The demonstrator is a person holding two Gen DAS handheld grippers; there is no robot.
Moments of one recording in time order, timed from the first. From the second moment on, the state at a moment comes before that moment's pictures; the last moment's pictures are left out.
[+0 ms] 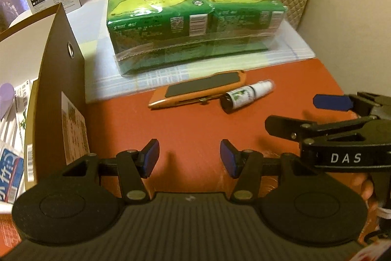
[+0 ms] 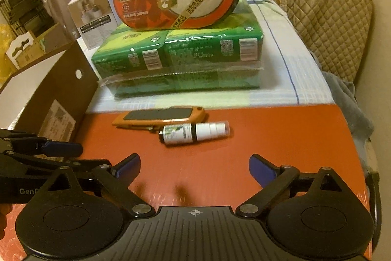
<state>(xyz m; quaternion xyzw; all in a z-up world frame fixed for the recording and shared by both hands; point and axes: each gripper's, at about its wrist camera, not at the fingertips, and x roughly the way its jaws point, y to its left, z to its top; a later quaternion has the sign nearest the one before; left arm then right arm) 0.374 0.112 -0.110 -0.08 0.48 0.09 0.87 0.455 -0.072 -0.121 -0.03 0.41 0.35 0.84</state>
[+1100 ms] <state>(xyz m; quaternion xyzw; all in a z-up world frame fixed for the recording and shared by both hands) 0.425 0.130 -0.139 -0.03 0.52 0.11 0.85 0.500 -0.025 -0.166 -0.11 0.40 0.37 0.83</state>
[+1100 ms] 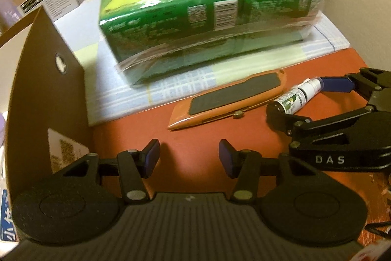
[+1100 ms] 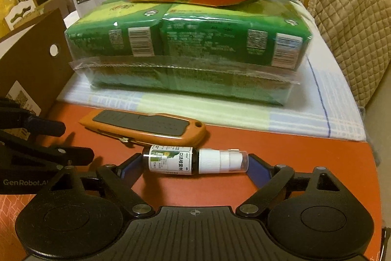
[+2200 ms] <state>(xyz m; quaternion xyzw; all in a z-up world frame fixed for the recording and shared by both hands) 0.496 0.083 -0.147 0.12 0.52 -0.04 0.84 0.516 -0.151 -0.154 0.00 0.44 0.24 0.87</state>
